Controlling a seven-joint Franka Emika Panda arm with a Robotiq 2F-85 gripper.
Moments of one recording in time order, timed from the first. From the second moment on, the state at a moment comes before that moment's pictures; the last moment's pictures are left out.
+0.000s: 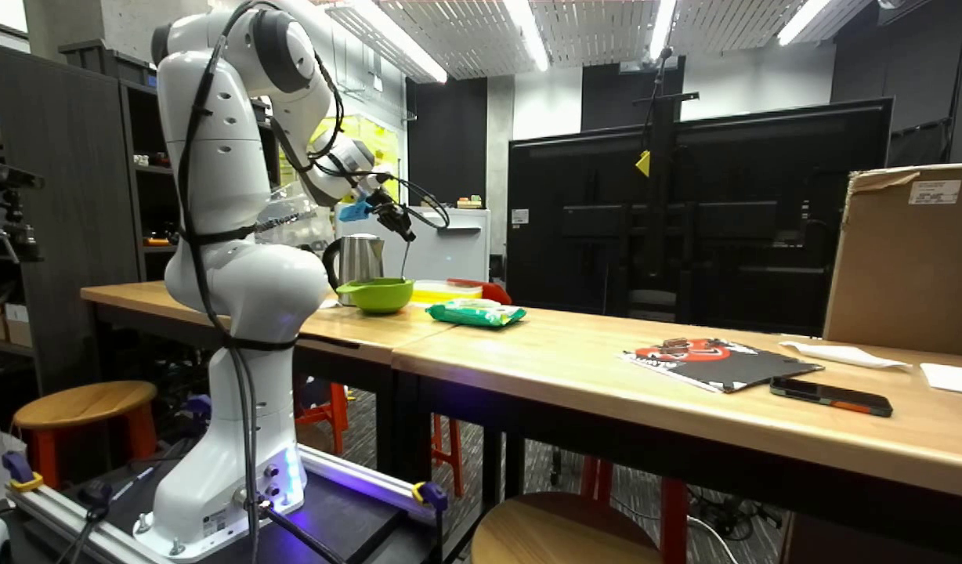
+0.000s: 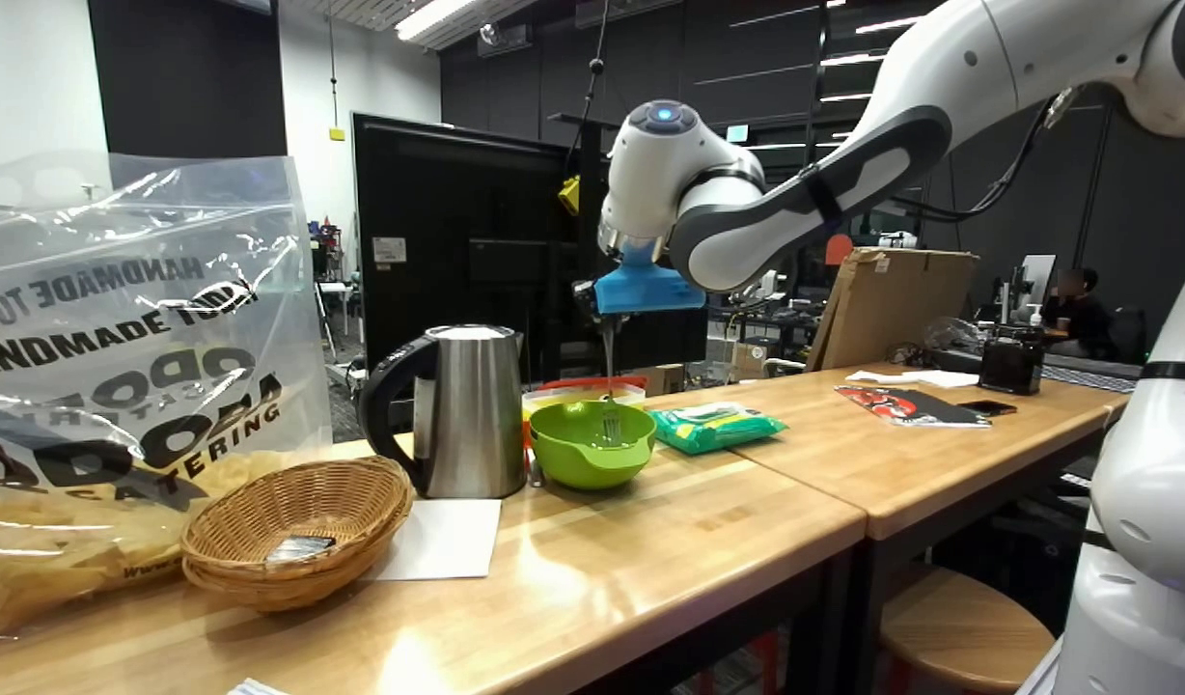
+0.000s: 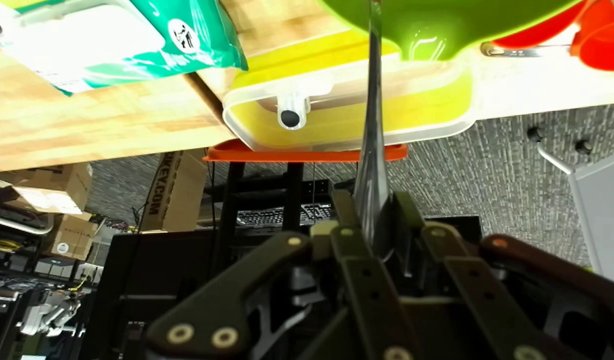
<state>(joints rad) 0.11 -0.19 0.23 -2.17 -0.79 2.44 1.21</state>
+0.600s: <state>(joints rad) 0.11 -0.17 0.23 -2.17 -0.78 2.45 1.21</state>
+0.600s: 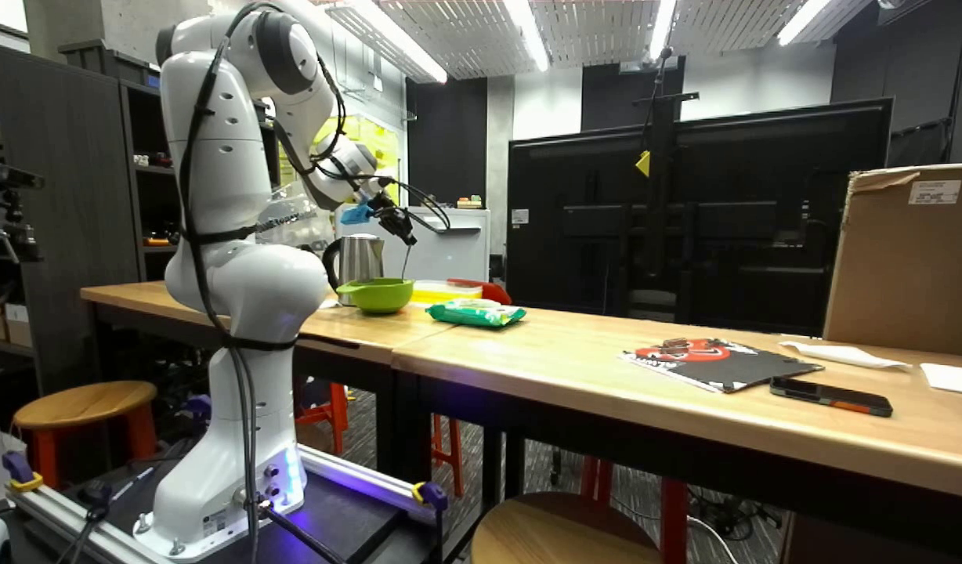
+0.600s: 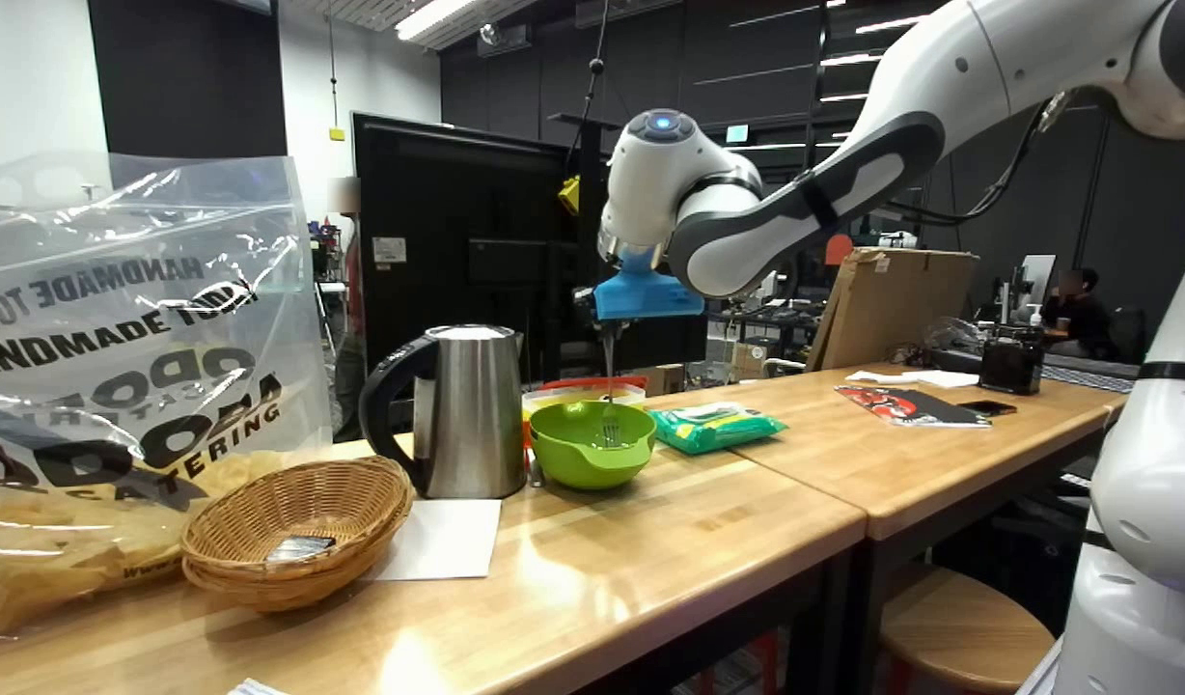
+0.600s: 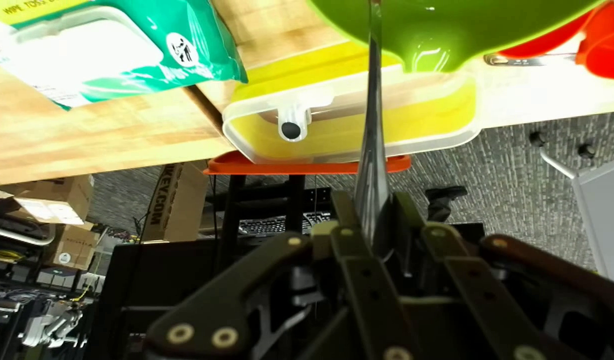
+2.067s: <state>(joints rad) 0.11 -0.12 0.21 -2.17 -0.63 2.47 1.22</state>
